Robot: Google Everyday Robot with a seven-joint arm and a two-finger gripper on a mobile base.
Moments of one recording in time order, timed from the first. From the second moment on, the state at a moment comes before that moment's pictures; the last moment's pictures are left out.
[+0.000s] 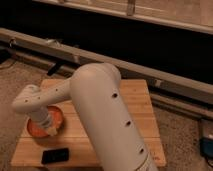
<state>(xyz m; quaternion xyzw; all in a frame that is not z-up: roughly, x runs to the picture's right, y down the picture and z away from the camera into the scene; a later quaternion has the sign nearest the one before) -0.289 0.245 0.764 -0.40 -0.08 -0.35 0.84</state>
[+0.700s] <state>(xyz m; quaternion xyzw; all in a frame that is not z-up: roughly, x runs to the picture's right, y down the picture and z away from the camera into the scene) -0.234 0.290 0.745 -0.42 -0.09 -0.34 0.84</state>
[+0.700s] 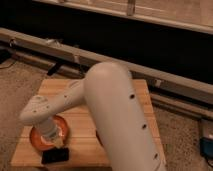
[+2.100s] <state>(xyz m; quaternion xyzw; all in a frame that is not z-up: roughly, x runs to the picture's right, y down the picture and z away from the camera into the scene) -0.235 0.257 0.793 -0.42 -0.07 -0.28 0.86</state>
